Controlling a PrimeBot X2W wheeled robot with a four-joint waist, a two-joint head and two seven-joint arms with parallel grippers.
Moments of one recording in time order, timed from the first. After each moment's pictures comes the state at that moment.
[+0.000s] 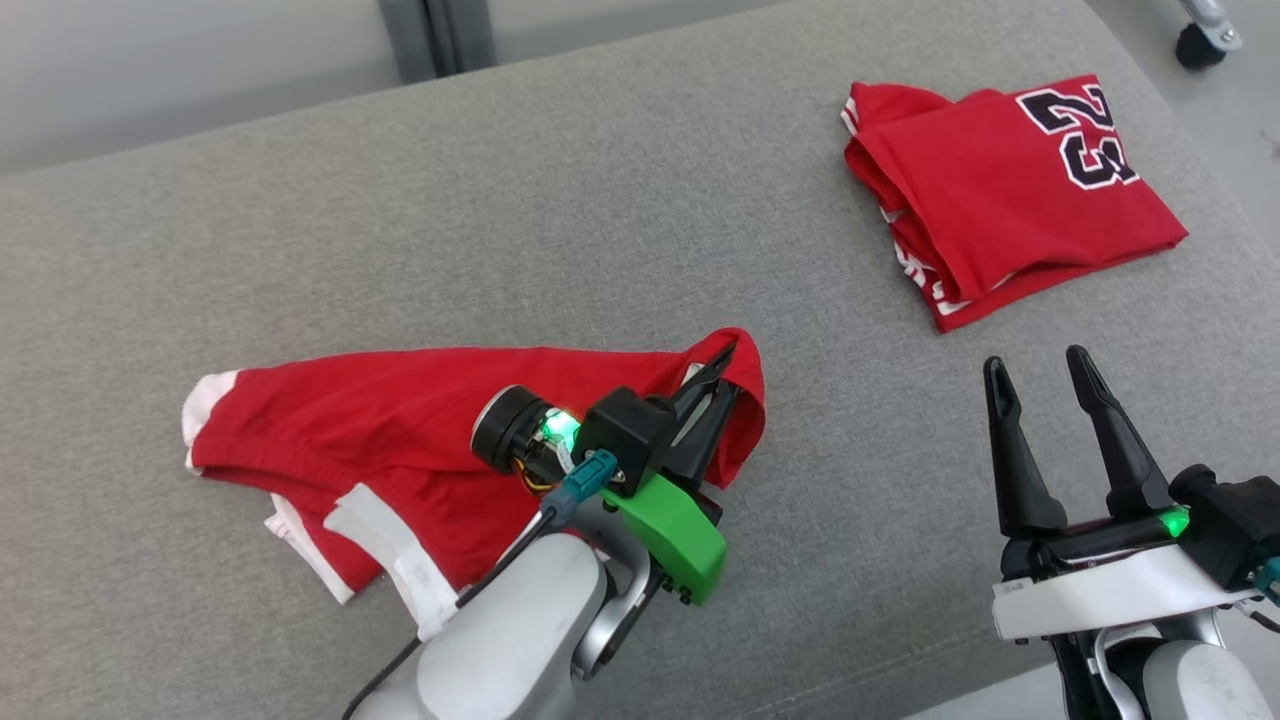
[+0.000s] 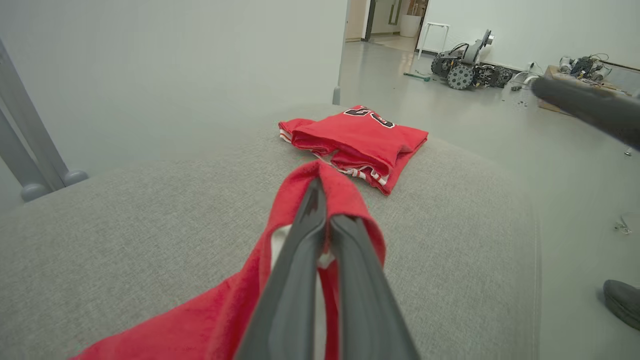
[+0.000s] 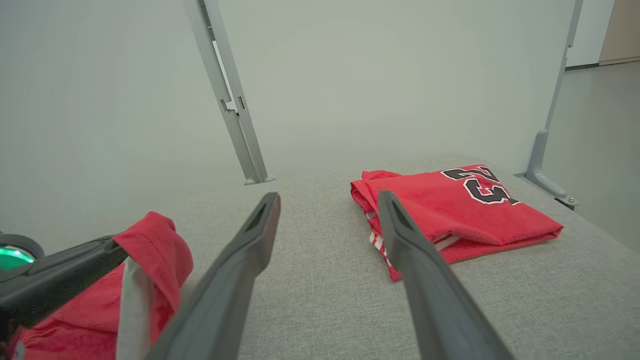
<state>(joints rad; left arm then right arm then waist) -0.53 0.05 -0.79 0.36 -0.40 0.00 -0.16 0.03 -0.09 0.04 -0.19 0.26 0.13 -0.14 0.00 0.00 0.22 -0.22</state>
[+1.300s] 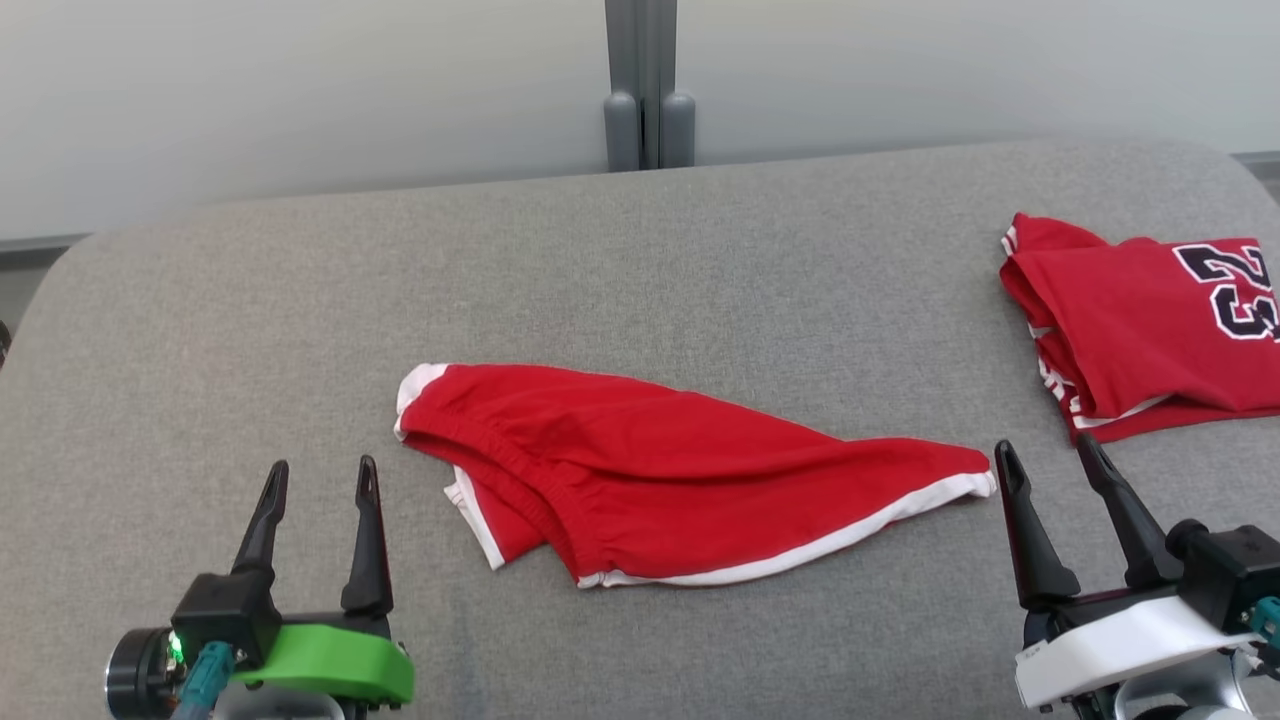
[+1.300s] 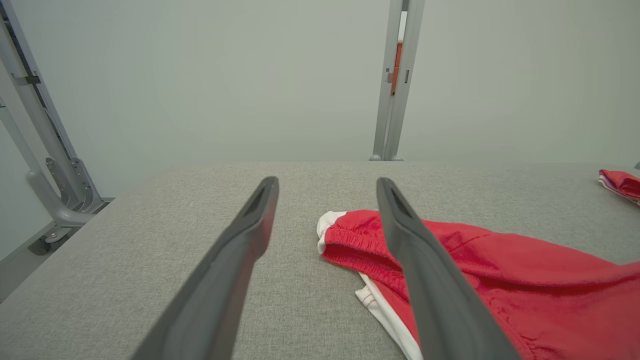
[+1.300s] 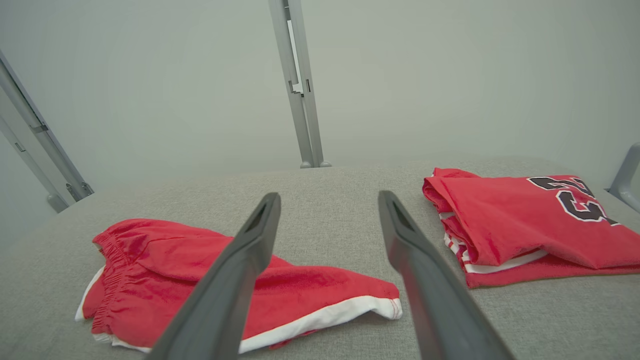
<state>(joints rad) -0.04 0.29 -0.33 0.09 -0.43 0.22 -0.26 0.13 -0.11 0.00 -0.18 0.24 0.13 -0.05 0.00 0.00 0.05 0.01</state>
